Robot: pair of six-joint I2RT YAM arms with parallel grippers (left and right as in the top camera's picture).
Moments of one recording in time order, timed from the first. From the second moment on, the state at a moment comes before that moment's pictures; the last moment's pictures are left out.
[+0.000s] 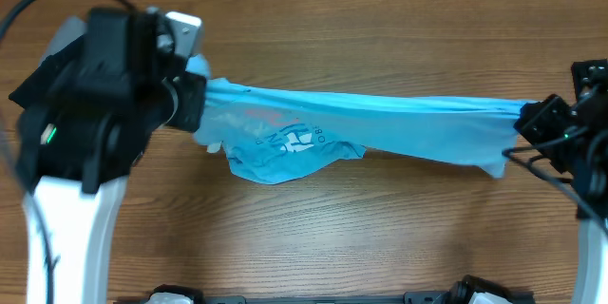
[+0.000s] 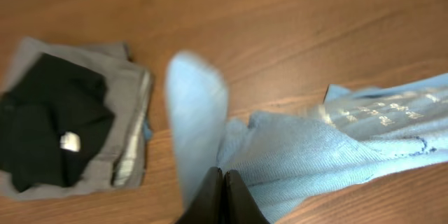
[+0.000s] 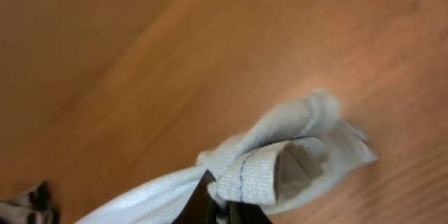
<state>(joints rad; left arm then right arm) -0.18 1.36 1.85 -1.37 -0.03 0.07 -0.33 1.07 1.29 -1.02 -0.25 0.45</state>
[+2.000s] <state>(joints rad) -0.18 1.11 2.08 -1.36 -0.08 0.10 -0.33 1.17 1.93 -1.42 -0.34 0.45</state>
